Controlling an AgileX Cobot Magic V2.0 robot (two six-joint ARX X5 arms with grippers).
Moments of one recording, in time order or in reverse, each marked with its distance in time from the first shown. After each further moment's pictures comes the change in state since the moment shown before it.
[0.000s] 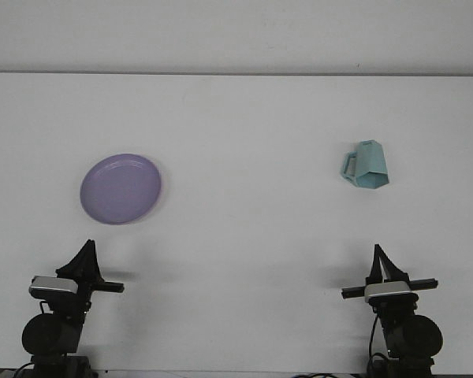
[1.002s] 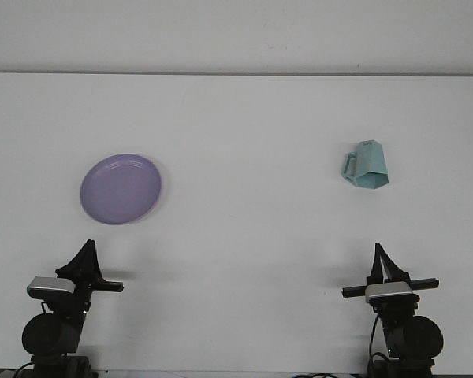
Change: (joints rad) left arm 0.000 0.000 0.000 0.000 0.000 -0.073; right arm 0.000 0.000 0.000 0.030 -0.001 0.002
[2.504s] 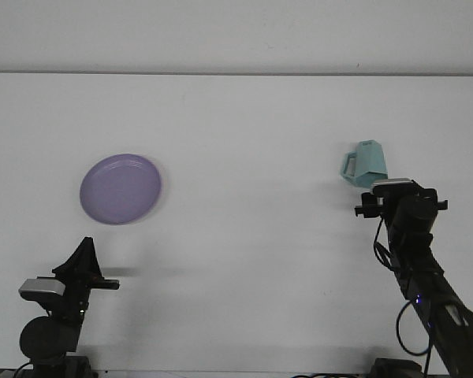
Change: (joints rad) left arm 0.000 0.000 0.000 0.068 0.000 -0.163; right arm -0.088 1.252 0.611 0.264 0.206 -0.038
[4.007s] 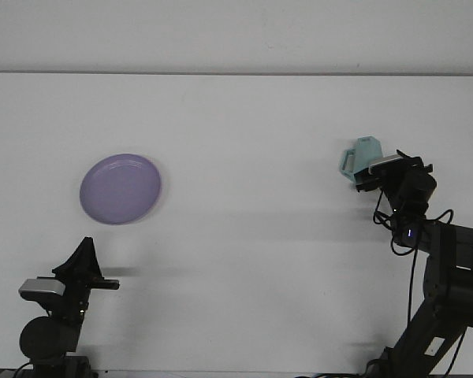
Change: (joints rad) left arm 0.000 0.000 0.000 0.000 0.000 0.000; right arm -0.164 0.672 0.258 0.521 -0.362 -0.159
